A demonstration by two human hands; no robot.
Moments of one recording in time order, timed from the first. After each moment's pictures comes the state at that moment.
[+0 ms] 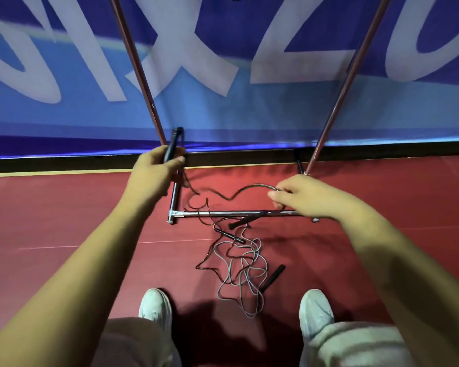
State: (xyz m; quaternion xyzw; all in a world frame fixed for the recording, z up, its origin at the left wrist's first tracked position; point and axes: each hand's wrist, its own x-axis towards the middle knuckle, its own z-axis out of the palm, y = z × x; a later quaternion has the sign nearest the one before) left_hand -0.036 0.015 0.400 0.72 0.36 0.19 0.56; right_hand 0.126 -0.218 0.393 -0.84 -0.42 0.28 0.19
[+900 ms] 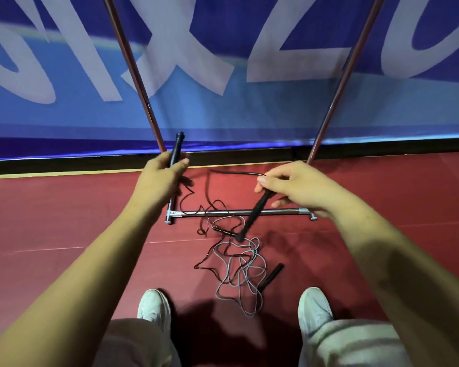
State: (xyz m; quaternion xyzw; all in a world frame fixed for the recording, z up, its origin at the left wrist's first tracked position) left_hand -0.029 0.001 0.393 0.71 0.35 0.17 0.58; right_hand 0.119 -0.210 0.397 -0.78 -0.32 0.33 0.43
